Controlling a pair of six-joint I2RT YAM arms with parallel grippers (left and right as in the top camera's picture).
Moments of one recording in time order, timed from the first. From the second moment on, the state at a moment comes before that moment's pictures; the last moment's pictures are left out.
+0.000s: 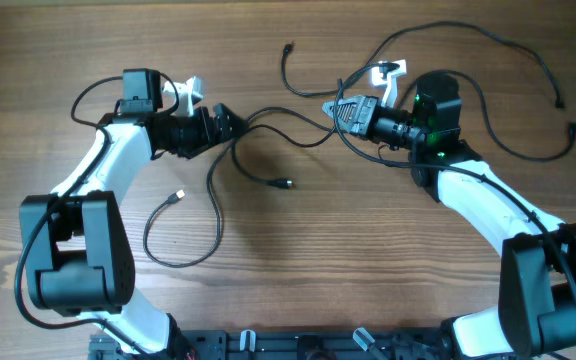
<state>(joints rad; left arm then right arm) 0.03 1.82 1.14 -0.50 0.70 -0.25 0.21 1.64 0.86 0.39 -0.84 0.83</state>
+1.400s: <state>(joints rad) 0.09 1.68 1.03 -1.04 -0.10 0.50 0.21 1.64 0.86 0.23 -0.82 0.57</state>
